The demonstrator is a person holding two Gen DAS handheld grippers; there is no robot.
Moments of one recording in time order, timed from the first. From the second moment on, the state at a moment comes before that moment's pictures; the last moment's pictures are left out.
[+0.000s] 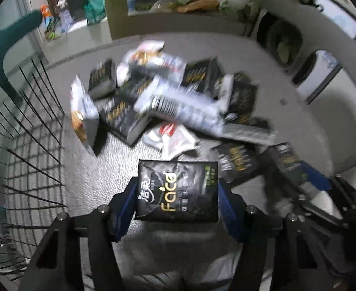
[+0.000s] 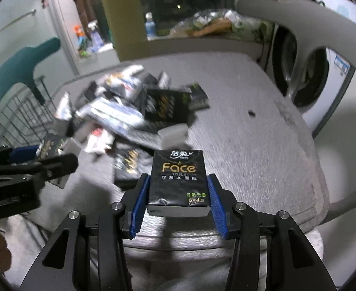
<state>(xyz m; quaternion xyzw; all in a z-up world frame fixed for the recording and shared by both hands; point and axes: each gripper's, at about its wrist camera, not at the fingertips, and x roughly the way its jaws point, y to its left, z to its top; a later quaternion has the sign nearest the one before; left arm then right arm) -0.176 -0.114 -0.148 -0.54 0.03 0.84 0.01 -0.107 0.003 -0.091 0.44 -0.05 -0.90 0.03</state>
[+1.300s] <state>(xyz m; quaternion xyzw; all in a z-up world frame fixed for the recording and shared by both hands) -0.112 -0.321 -0.043 -0.49 -0.05 0.87 -0.10 -0.116 -0.191 -0.014 0.38 0.01 -0.89 0.25</state>
